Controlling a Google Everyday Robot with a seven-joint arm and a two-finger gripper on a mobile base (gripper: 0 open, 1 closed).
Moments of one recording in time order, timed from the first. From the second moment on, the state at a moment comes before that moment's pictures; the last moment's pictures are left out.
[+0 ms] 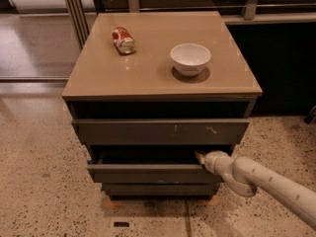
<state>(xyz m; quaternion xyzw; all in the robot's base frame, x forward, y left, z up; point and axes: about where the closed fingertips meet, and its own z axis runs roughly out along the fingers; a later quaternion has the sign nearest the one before) 0.658 -0.191 0.427 -0.18 0.85 0.16 0.47</state>
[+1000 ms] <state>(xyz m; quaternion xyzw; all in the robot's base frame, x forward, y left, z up) 0.592 -0.184 0.408 -0.17 0.90 0.21 0.34</state>
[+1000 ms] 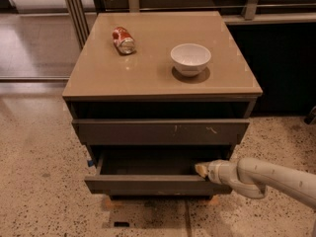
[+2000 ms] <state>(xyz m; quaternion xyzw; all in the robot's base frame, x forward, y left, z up) 0.559 -0.176 0.420 -0.15 0.90 0.28 0.31</state>
